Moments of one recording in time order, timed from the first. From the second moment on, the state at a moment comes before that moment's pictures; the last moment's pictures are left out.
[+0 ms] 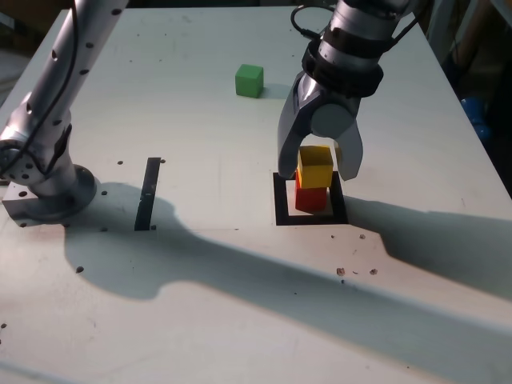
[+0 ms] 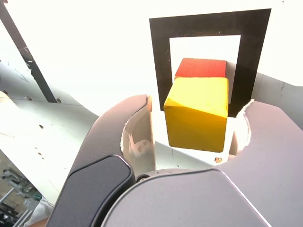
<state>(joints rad) -0.05 2.21 -1.90 1.56 -0.06 -0.01</state>
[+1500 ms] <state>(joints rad) 0.59 1.98 -1.57 1.36 0.21 0.70</state>
